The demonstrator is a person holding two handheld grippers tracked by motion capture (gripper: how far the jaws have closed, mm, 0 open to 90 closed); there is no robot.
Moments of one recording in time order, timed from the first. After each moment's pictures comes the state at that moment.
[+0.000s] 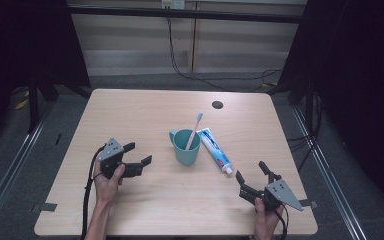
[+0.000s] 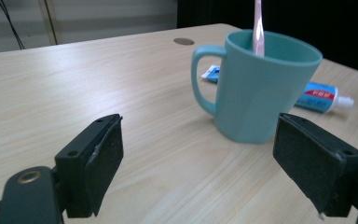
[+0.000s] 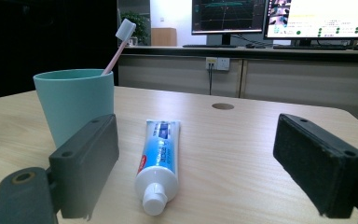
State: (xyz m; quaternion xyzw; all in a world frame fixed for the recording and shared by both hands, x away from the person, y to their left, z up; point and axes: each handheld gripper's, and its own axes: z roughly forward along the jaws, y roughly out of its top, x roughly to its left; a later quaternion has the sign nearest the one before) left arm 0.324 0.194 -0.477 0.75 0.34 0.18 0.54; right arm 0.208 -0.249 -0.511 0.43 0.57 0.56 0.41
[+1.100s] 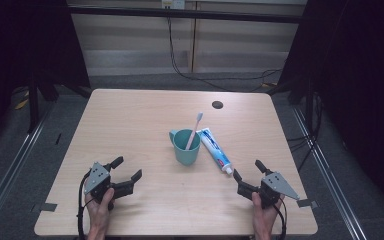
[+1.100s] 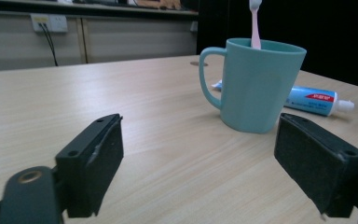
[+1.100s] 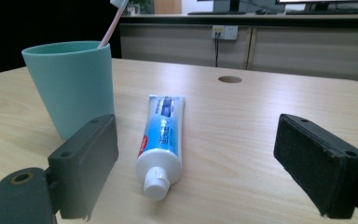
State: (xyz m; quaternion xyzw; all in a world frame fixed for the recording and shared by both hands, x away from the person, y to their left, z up) left arm 0.270 0.218 -0.506 0.68 0.35 0.24 0.60; right arm 0.222 -0.247 -0.507 0.46 0.61 0.53 0.37
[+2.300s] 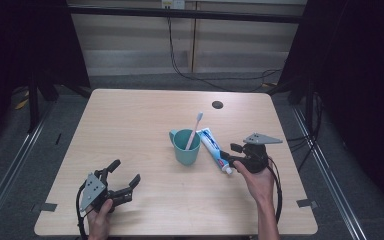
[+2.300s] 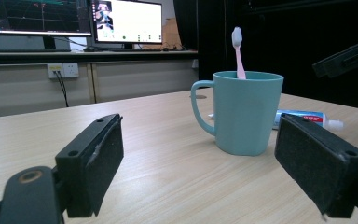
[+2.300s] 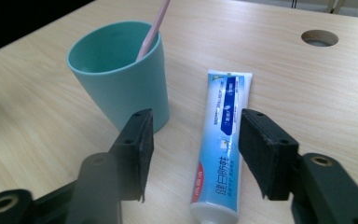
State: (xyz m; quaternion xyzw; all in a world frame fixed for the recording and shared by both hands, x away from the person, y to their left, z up) left arm 0.247 0.219 -0.510 0.65 0.31 0.30 0.63; right arm 0.297 -0.222 -0.434 0.45 0.74 0.46 0.18
